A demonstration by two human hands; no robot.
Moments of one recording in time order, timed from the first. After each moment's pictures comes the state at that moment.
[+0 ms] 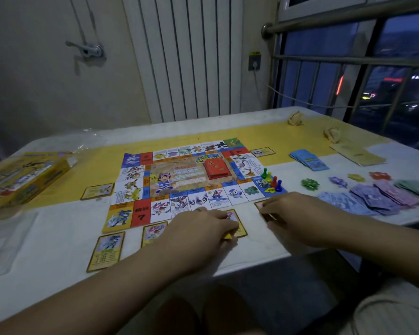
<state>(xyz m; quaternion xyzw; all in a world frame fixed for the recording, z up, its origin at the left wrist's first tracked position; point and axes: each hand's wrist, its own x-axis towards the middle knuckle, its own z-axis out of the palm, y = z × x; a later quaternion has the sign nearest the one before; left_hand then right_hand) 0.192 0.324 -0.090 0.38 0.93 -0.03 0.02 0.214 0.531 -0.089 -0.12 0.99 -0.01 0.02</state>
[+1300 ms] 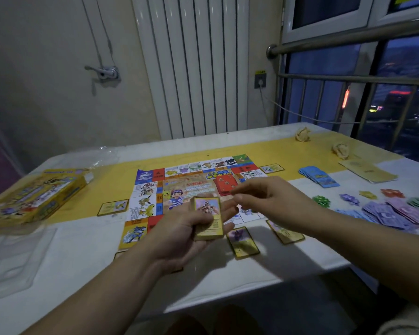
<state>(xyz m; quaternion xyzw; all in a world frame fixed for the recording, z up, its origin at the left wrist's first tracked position) 0.186 0.301 -0.063 0.03 0.47 0.83 0.29 0.196 0.482 -0.050 -0.12 0.88 -0.45 -0.05</state>
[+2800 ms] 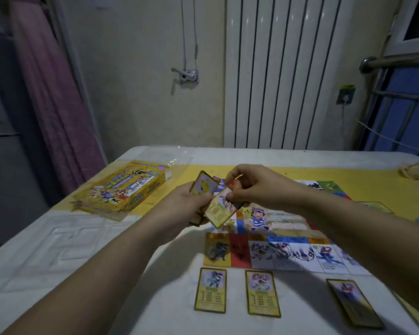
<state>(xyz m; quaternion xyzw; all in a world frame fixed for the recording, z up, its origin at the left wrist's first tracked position) 0.114 0.155 -0.041 0.04 0.74 0.67 0.05 0.075 0.329 -0.016 -0.23 0.86 -0.45 0.09</state>
